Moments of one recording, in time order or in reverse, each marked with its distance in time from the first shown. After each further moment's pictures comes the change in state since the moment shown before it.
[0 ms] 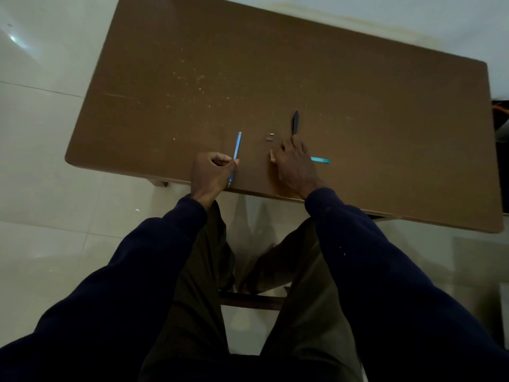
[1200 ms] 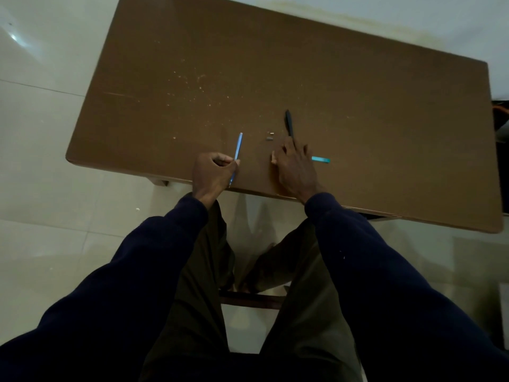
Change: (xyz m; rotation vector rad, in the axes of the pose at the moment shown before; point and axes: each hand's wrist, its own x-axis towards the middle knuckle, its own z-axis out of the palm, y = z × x) left_hand -0.003 0.000 0.000 -0.004 -0.042 0.015; right_hand -0.009 -0.002 0.009 0.015 0.003 0.064
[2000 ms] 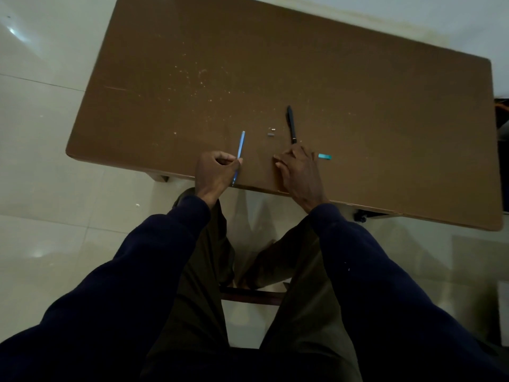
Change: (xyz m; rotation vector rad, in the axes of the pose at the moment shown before) left_hand -0.005 -0.002 0.004 -0.017 0.001 -0.031; right_hand -0.027 0.005 0.014 0.309 0.160 0.049
